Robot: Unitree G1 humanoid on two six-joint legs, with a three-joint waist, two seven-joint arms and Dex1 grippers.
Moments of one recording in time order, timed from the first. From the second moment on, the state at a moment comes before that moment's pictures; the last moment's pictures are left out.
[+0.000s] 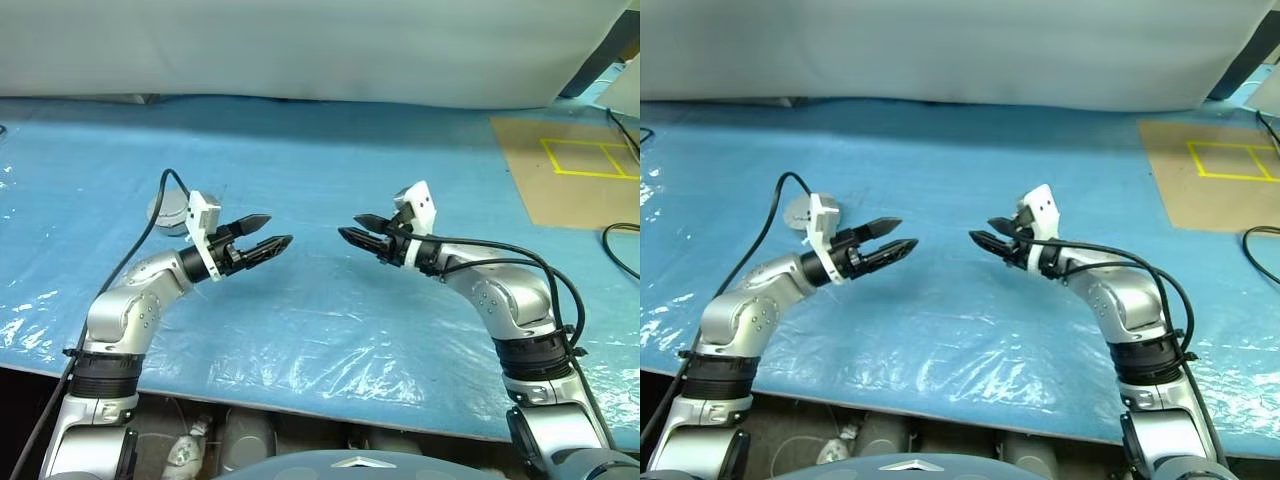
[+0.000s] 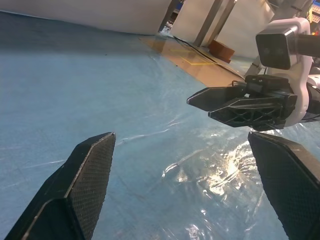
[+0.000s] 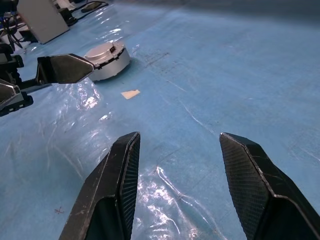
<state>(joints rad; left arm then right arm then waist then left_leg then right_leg) -0.30 0.47 0.08 -0.11 -0.70 0.55 -0.83 -0.44 -0.43 0.07 -0.16 0.53 0.75 0.61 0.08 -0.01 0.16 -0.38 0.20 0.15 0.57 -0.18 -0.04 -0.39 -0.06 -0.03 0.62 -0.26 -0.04</state>
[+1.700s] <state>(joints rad) -0.27 0.42 0.11 -0.13 -0.68 0.52 -0.78 -0.50 -0.37 0.08 -0.06 0.45 0.72 0.67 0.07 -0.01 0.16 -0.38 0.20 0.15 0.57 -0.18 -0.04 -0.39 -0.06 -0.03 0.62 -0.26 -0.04</state>
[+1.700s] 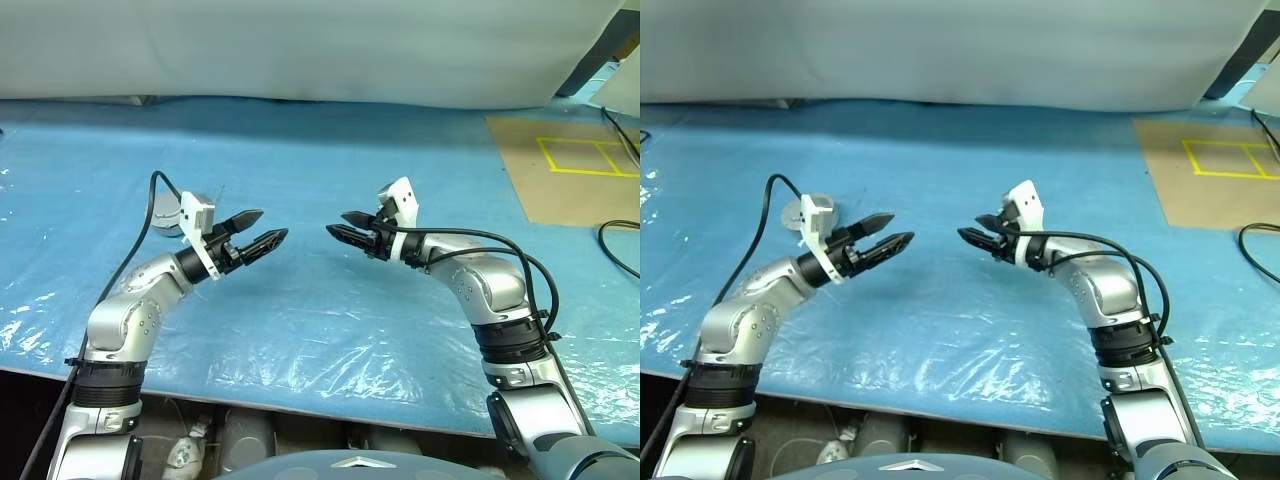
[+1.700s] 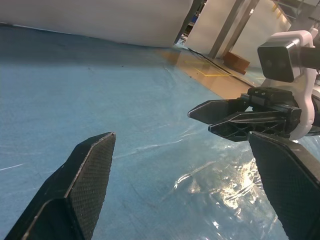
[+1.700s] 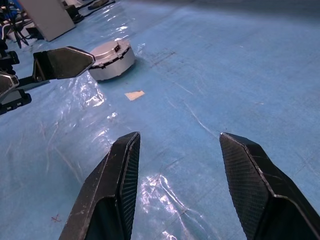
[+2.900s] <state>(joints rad) -0.30 0.41 0.11 -0.13 -0.67 0.51 -0.78 -0.51 -0.37 0.09 -0.03 0.41 0.71 0.70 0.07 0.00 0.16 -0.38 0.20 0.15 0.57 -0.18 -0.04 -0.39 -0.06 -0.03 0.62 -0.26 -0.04</state>
